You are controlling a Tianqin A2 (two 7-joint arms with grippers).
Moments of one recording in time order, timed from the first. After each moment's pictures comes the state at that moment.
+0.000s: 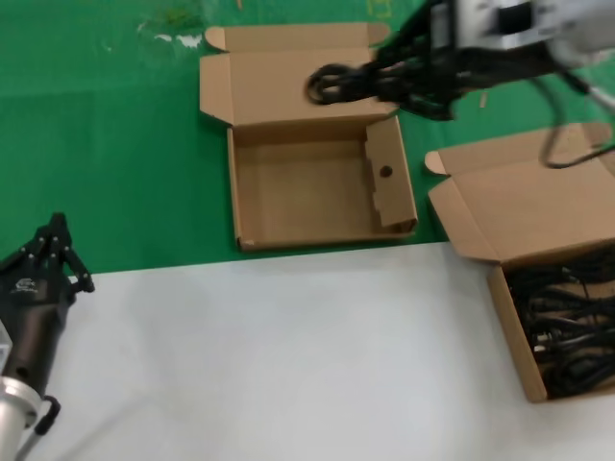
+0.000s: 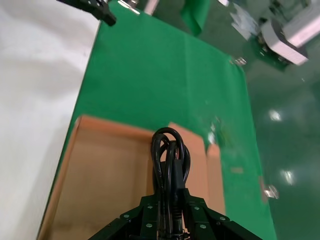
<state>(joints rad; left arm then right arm) 0.00 -0.30 1.60 -1.60 -1.80 0.00 0.00 1.22 0.58 -2.12 1.32 1.19 -1.26 0.12</state>
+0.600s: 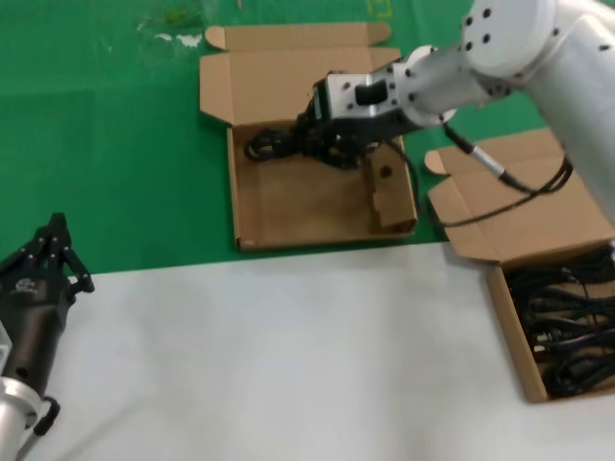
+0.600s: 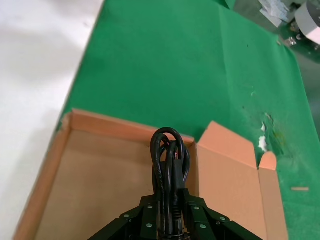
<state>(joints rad) 0.00 -0.30 1.60 -1.60 -1.80 0.00 0.00 1.30 0.18 -2.24 0.62 1.13 -0.97 -0.19</state>
